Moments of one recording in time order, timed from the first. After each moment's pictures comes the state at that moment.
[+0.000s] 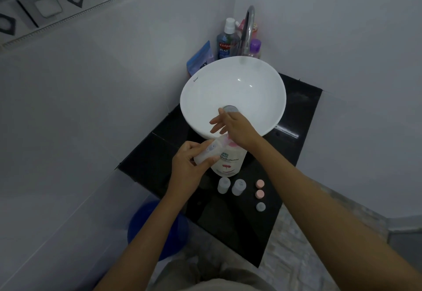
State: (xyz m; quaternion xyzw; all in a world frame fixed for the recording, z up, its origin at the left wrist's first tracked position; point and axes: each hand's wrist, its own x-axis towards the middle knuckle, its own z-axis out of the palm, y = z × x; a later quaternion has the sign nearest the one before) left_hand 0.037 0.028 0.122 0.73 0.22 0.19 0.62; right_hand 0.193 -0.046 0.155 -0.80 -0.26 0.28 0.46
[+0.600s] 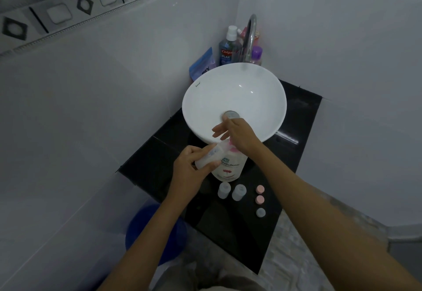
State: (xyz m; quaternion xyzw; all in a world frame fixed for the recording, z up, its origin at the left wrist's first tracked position) left_hand 0.037 0.031 0.122 0.73 0.22 0.18 0.62; right_hand 0.192 -0.046 0.156 -0.80 -0.24 0.28 0.47
